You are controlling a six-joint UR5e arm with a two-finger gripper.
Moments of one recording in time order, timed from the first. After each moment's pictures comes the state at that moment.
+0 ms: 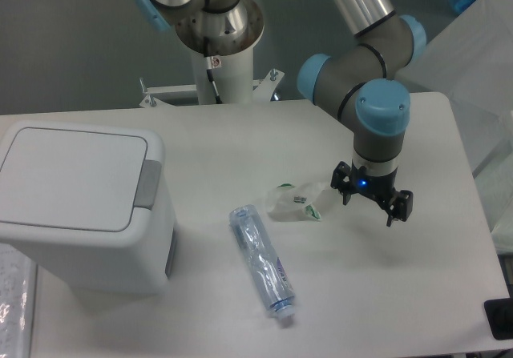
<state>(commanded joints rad) 2.68 -2.00 -1.70 -0.81 1.56 1.29</state>
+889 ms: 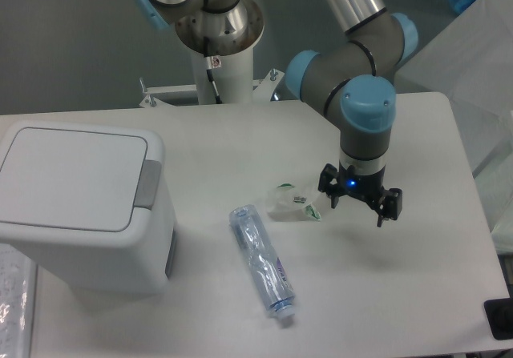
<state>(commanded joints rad) 2.60 -1.97 -1.68 -0.80 1.54 1.02</state>
